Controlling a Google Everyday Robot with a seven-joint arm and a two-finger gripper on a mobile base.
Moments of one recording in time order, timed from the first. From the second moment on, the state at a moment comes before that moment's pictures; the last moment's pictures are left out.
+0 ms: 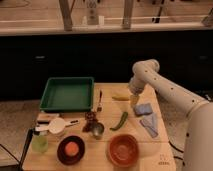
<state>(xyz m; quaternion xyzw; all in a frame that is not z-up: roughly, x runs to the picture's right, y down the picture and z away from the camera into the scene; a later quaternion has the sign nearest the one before) 0.170 0.058 0.882 -0.30 -0.09 0.00 0.95</state>
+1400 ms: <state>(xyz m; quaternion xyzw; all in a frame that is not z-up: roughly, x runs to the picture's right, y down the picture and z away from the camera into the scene) 0.145 0.065 0.919 -0.34 -0.13 0.00 0.93</state>
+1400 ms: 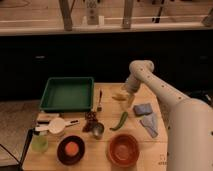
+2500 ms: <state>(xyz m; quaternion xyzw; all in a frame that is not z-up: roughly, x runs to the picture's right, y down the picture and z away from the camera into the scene) 0.158 0.078 0.952 -0.35 -0.16 -0.01 0.92</state>
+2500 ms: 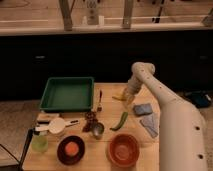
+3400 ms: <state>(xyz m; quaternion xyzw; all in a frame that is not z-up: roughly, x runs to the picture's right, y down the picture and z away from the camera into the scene) 0.159 0.057 0.905 -0.35 -0.16 -0.05 0.92</state>
